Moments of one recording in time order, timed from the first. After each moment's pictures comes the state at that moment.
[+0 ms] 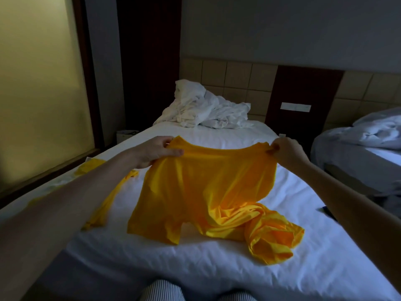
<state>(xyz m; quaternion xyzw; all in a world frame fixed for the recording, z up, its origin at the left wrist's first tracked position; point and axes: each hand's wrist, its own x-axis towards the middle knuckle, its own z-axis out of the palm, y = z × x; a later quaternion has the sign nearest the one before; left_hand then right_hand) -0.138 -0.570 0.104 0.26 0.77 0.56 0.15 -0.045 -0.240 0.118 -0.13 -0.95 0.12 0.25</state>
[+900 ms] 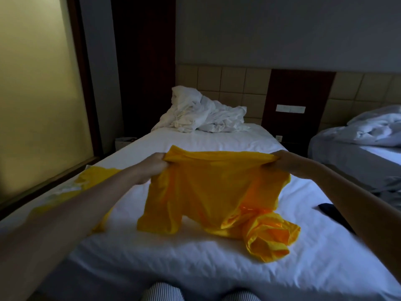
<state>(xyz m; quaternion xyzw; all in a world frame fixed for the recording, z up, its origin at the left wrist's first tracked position) -0.123 -0.558 0.082 0.21 0.85 0.48 0.08 -0.024 -0.218 0.116 -0.07 -0.94 0.34 0.04</state>
